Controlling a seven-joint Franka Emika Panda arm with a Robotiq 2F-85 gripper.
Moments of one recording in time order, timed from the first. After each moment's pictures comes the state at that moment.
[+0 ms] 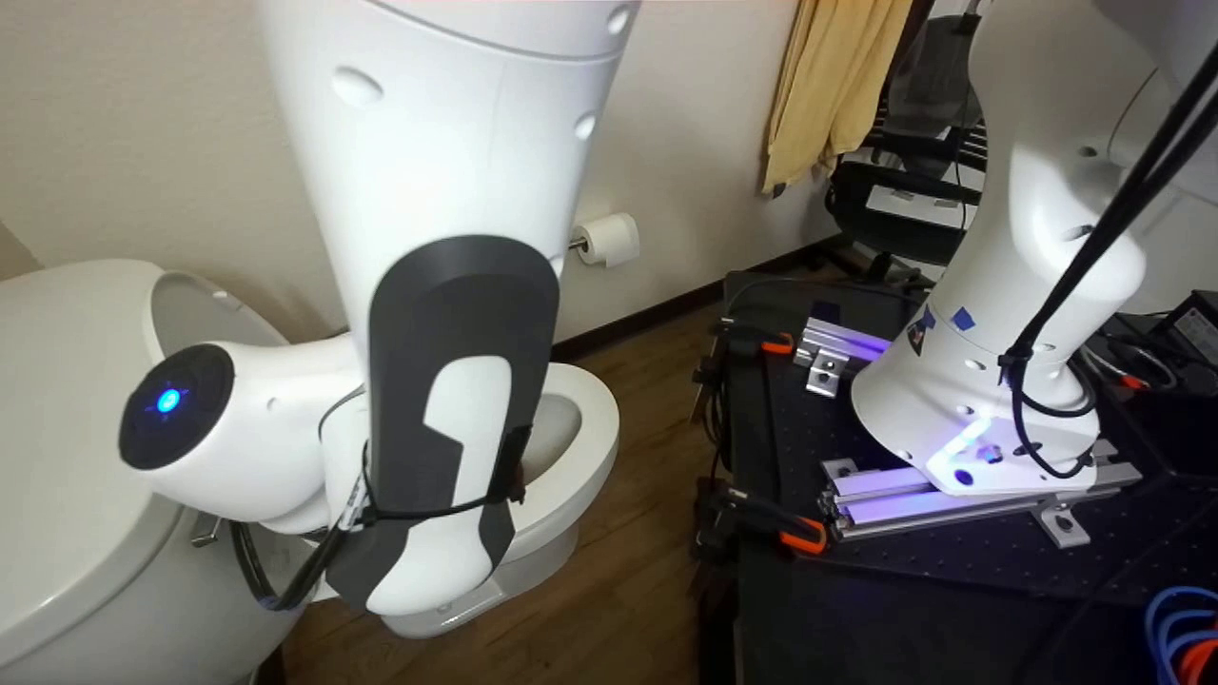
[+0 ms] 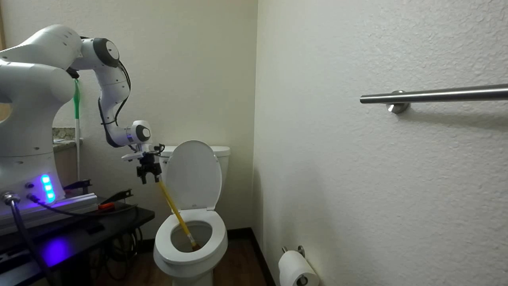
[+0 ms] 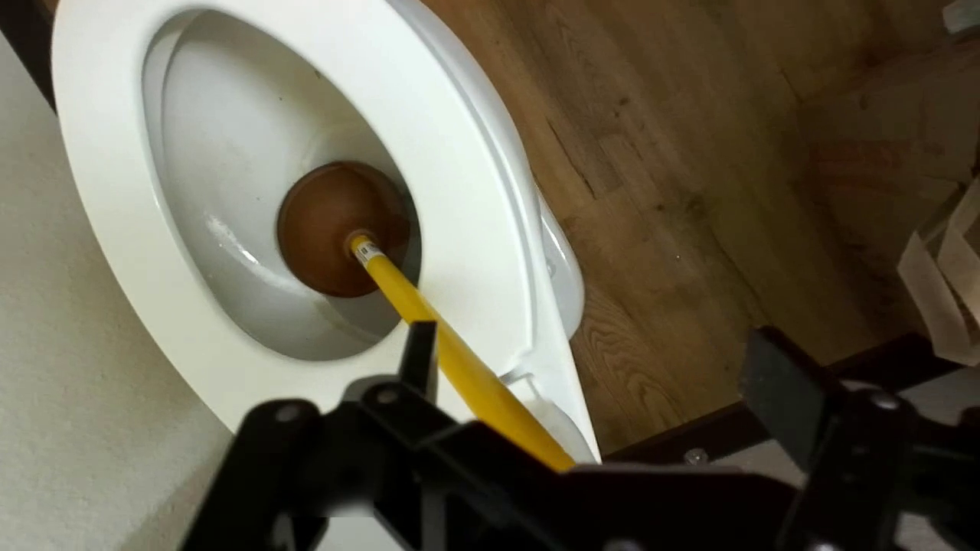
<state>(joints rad) 0.56 0.85 -0.22 -1.99 -0.11 2.70 0.39</state>
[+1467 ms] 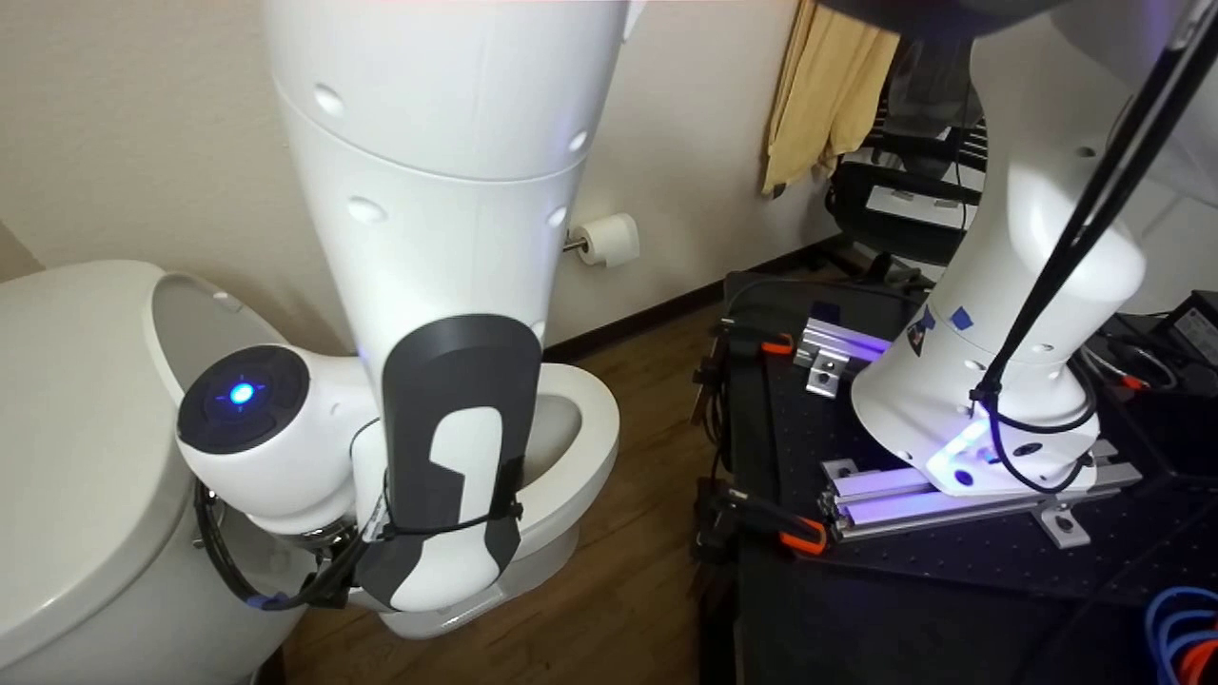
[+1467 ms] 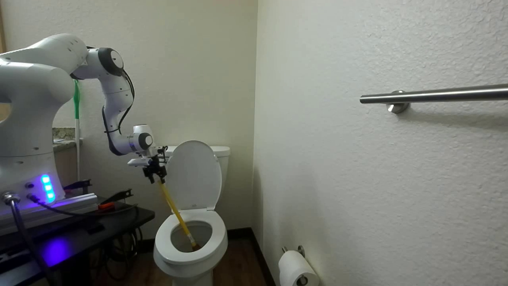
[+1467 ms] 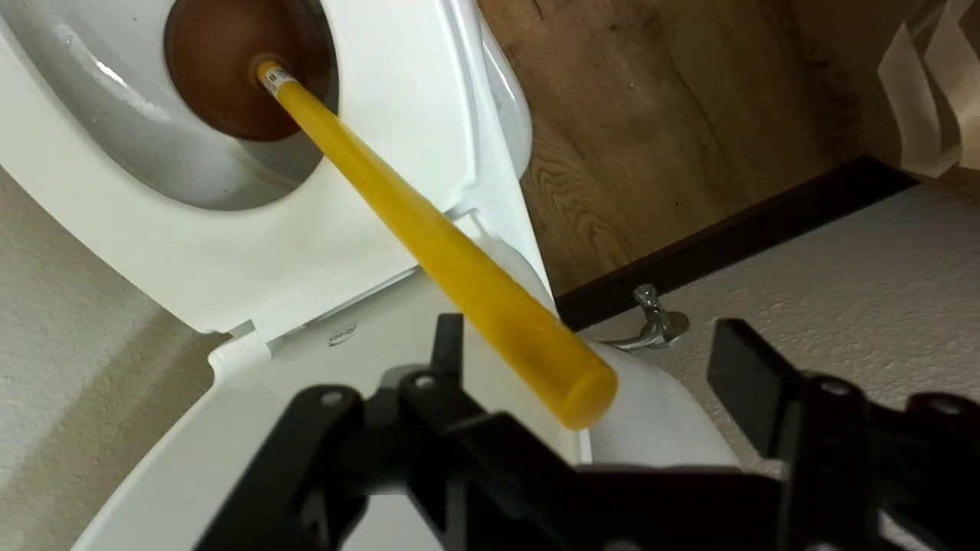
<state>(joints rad) 0.53 0.96 -0.22 -1.94 -0.09 3.02 0.38</state>
